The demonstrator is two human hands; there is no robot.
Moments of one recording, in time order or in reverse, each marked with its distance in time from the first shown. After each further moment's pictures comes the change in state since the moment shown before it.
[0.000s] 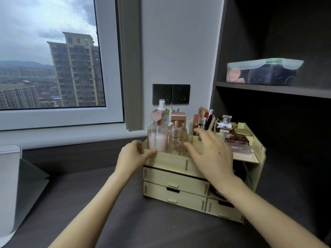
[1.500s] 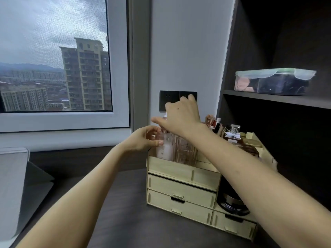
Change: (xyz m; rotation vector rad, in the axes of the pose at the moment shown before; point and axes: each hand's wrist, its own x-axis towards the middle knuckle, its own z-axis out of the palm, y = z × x) left_hand 0.060 0.026 -0.030 -0.330 -0.461 0.209; right_hand 0.123 -0.071 0.014 -0.409 -0.220 -0.278
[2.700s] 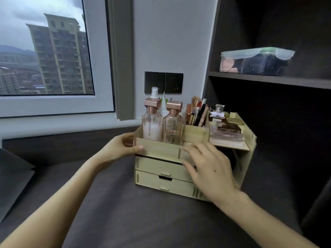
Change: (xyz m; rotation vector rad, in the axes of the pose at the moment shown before) left_hand -0.052 -0.059 0.021 -0.196 0.000 -0.142; right_hand -0.185 0.020 0.026 0.208 0.147 0.045
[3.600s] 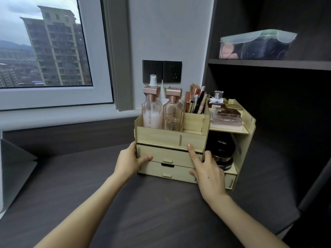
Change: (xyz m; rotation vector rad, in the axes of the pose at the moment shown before) left_hand -0.017 -0.052 0.066 0.281 0.338 -0.040; right_hand -0.053 0.015 0.078 -0.119 -0.194 0.240
